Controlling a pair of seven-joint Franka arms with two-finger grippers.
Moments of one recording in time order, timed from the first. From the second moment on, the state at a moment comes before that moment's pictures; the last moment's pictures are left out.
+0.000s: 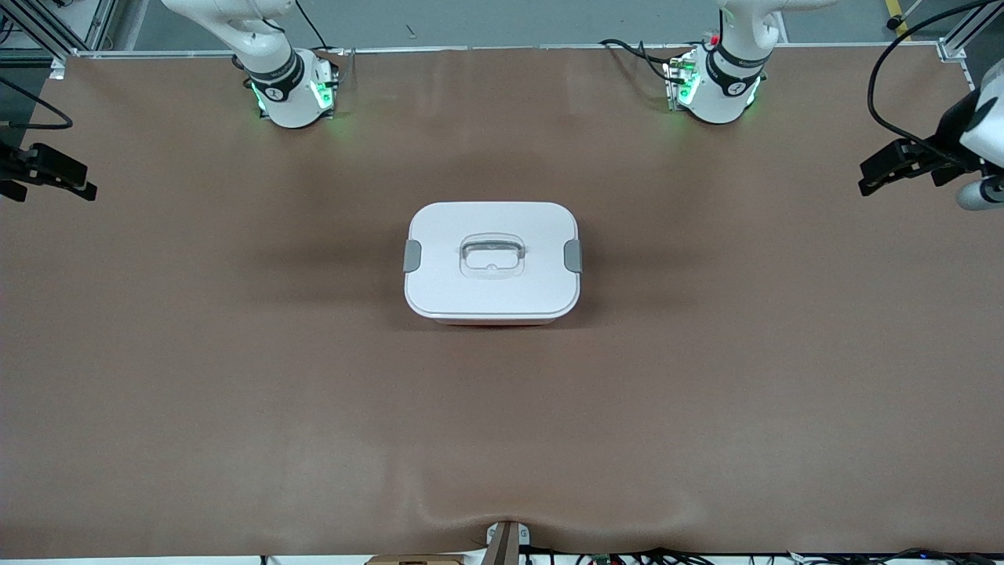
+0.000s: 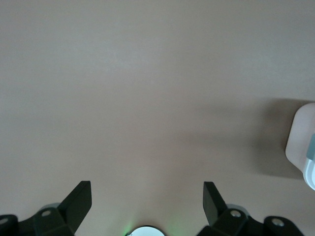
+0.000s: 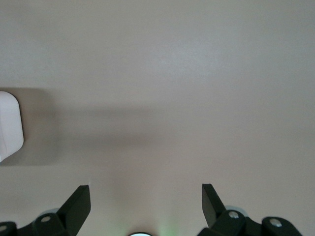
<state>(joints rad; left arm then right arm) 0.04 -0.04 -0.13 -1.57 0.04 1.47 -0.16 -0.06 -0.03 -0.05 -1.58 -0.01 1.48 -0.12</state>
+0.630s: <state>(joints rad) 0.05 -0.06 -0.14 -1.58 0.01 1.47 -0.16 -0.06 -0.03 -0.05 -1.59 -0.01 1.48 -0.12</state>
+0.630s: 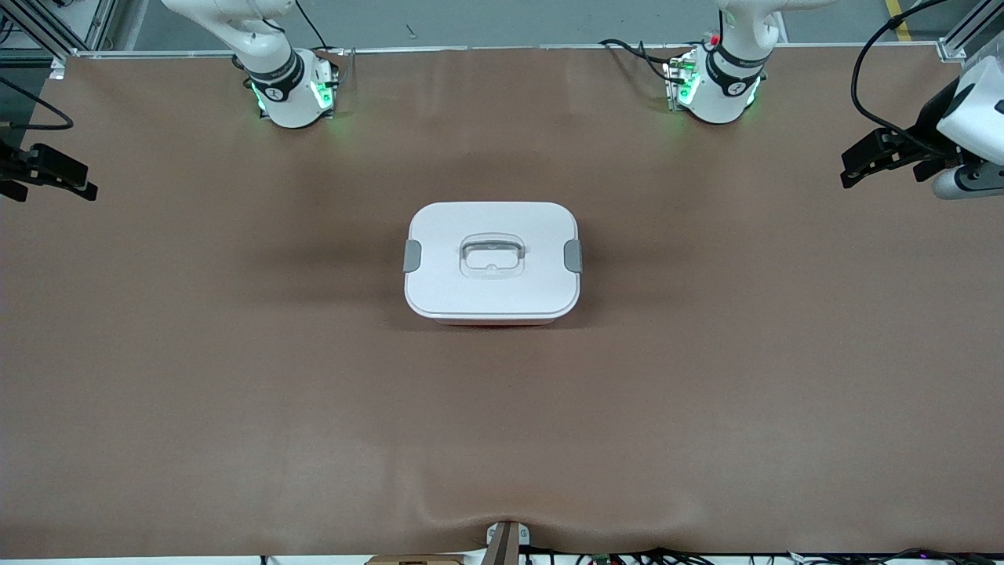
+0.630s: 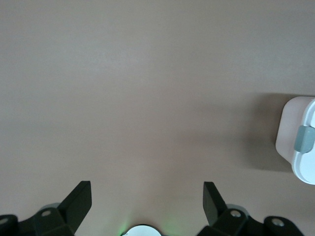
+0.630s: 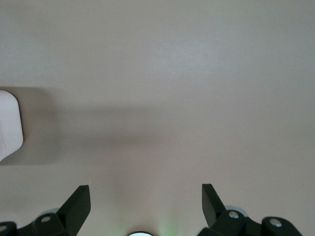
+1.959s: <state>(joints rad) 0.05 -0.06 -0.15 -1.54 0.01 1.47 -0.16 -0.07 -0.03 -0.06 -1.59 0.03 1.53 -0.11</state>
